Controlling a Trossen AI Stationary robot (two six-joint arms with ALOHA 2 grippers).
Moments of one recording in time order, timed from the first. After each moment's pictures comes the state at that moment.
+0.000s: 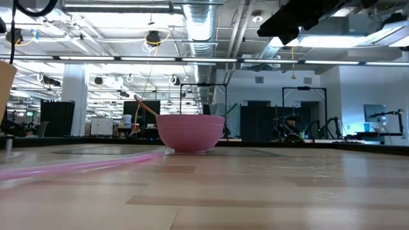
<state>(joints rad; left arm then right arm) -0.89 1.21 0.99 -0.94 -0.24 -1.27 0.12 1.12 0.77 -0.11 0.09 -0.05</state>
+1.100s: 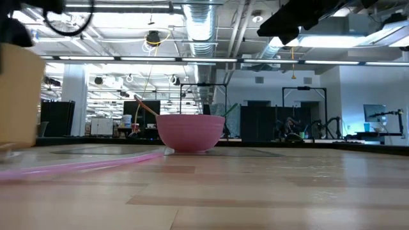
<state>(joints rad) -0.78 1.21 0.94 -0.89 -0.26 -1.17 0.12 1.12 0.77 -0.11 0.09 -0.05</state>
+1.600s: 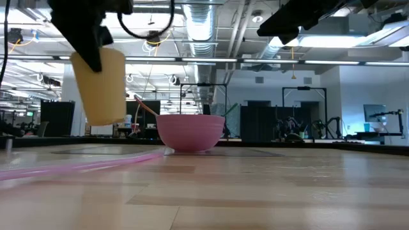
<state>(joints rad) -0.41 1.21 1.04 -0.90 -0.25 -0.51 0.12 1.12 0.77 -0.11 0.09 -0.06</state>
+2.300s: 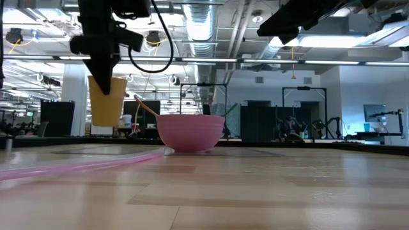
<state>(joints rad) 0.00 1.21 1.04 -1.12 -0.32 -0.19 0.12 1.12 0.77 -0.11 0.10 -0.06</state>
